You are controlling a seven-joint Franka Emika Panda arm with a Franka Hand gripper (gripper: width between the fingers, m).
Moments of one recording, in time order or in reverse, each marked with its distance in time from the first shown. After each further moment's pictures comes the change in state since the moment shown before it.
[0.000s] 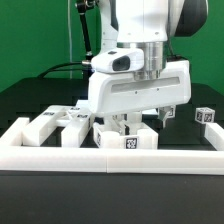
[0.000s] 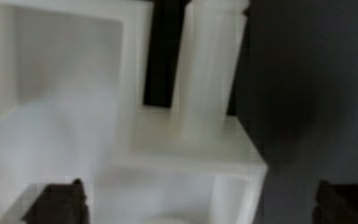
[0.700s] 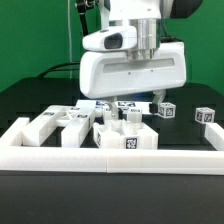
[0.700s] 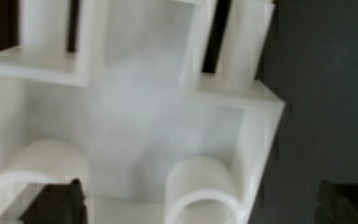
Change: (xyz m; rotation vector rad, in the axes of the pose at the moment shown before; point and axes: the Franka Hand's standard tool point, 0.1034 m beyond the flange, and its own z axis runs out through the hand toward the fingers) arm 0.006 0.011 -0.034 -0.004 0.013 0.004
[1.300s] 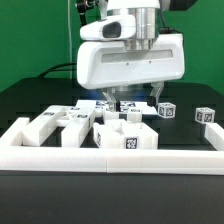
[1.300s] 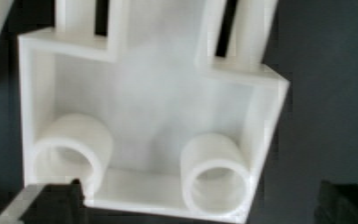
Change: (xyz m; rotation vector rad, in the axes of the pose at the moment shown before) arm 0.002 0.010 -0.021 -0.009 0.008 -0.029
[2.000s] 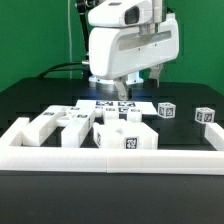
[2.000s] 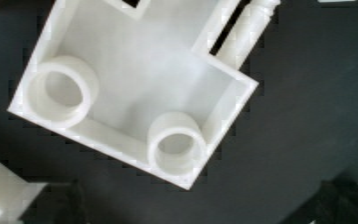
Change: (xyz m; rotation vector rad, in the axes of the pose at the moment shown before) arm 0.011 -0.005 -0.027 0.084 -0.085 -0.349
